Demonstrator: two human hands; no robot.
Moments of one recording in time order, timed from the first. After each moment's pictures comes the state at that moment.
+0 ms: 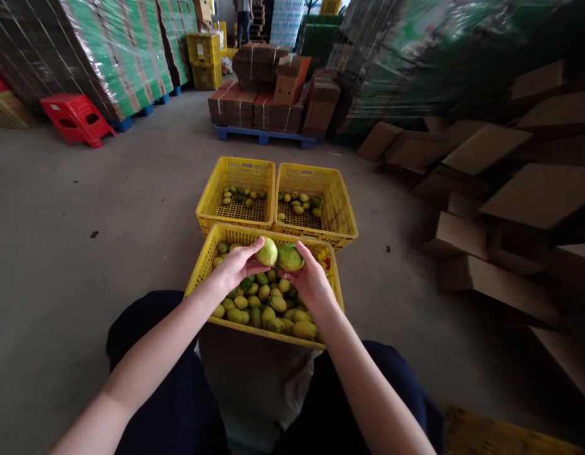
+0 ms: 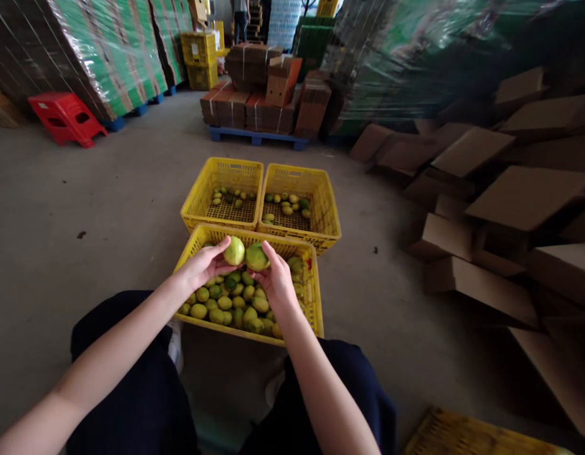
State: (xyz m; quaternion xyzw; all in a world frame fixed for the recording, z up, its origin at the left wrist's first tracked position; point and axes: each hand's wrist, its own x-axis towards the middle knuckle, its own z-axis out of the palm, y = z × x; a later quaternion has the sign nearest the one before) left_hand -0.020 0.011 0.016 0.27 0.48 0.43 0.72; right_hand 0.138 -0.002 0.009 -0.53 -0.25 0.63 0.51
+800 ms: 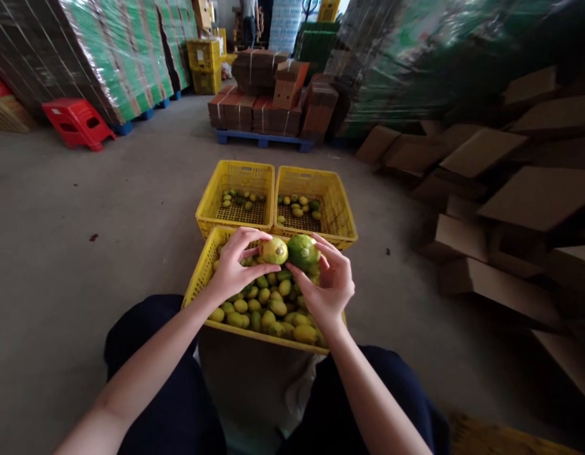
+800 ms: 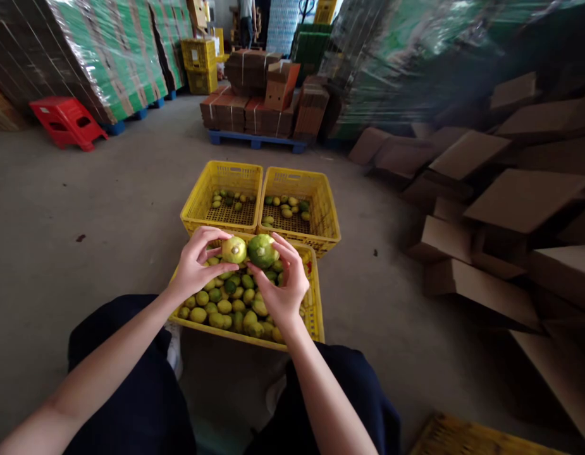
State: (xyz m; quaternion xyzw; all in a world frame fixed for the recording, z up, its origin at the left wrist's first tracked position) left_hand -0.029 -0.006 0.032 0.66 0.37 0.55 0.37; right_hand 0.144 -0.018 0.007 -0.39 -0.60 0.18 0.68
